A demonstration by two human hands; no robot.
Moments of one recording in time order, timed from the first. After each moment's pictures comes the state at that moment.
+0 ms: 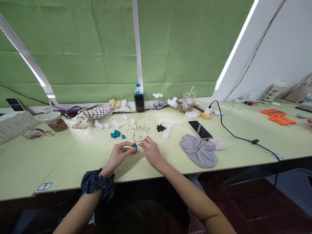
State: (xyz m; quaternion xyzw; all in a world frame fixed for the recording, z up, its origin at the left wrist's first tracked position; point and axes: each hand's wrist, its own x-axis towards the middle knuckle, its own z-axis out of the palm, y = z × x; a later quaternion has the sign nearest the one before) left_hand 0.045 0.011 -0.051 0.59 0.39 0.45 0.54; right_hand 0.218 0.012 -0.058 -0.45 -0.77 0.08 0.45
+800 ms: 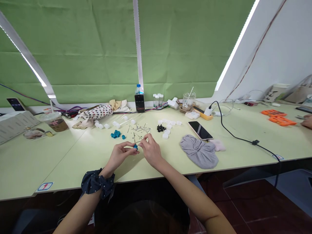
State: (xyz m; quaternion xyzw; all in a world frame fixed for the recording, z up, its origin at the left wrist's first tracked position) left_hand 0.047 0.007 -0.044 0.58 0.39 0.45 0.55; right_hand 0.217 0.008 -0.055 -0.48 -0.77 -0.01 0.42
